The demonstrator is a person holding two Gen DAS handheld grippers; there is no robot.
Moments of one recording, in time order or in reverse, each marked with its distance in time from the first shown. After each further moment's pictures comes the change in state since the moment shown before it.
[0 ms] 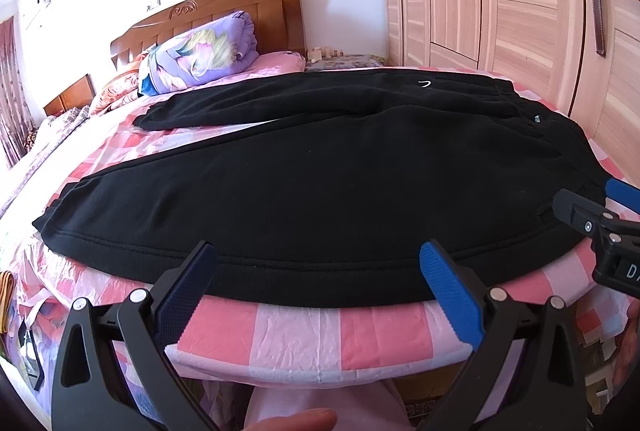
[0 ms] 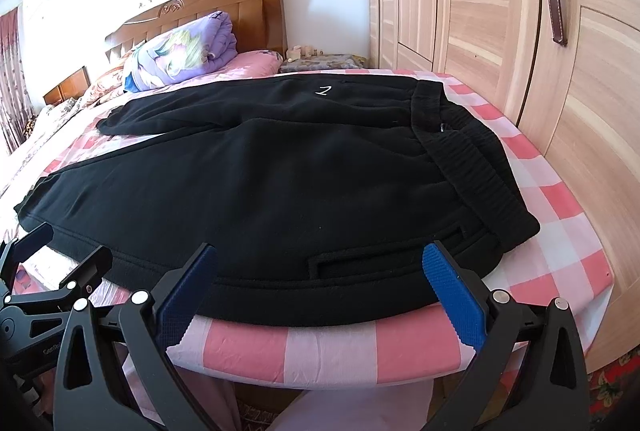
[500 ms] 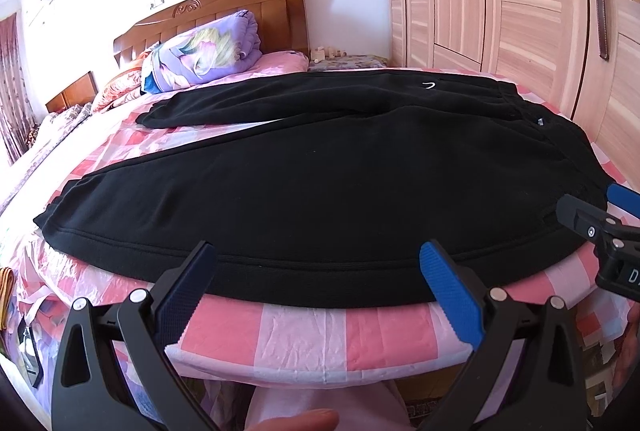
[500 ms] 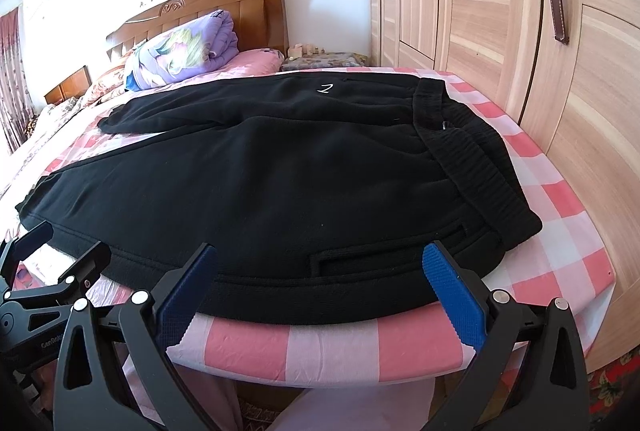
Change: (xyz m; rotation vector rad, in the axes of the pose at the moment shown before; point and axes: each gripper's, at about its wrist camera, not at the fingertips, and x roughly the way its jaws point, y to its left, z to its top) left arm 0.001 0.003 -0.002 -0.010 -0.004 0.005; right arm 0.000 0.001 -0.001 -0.001 0.002 0.002
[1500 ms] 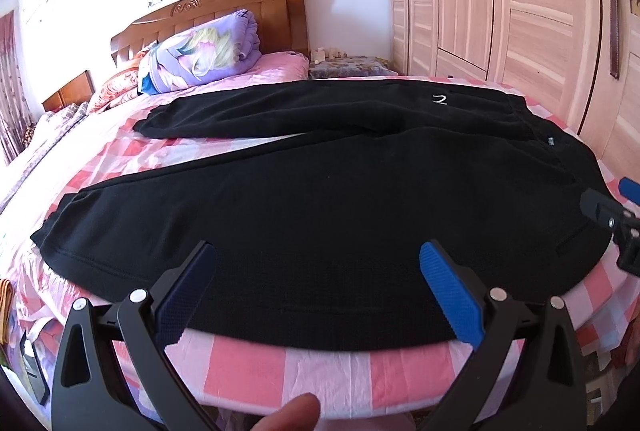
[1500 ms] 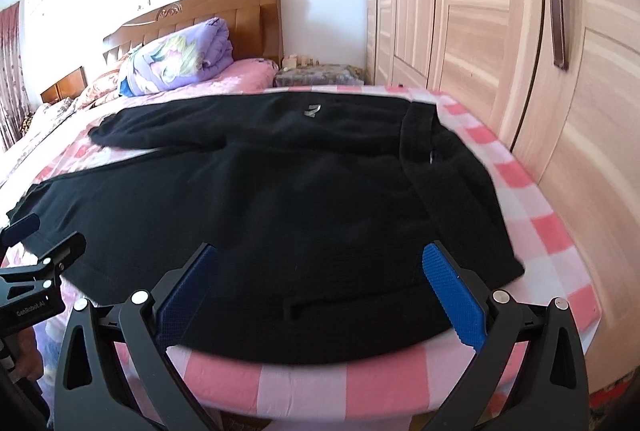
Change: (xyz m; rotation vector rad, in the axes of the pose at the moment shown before) left arm 0.016 0.024 0.037 -0.004 0.010 -0.020; right arm 0.006 -0.018 0.033 -0.030 -0.046 -0.032
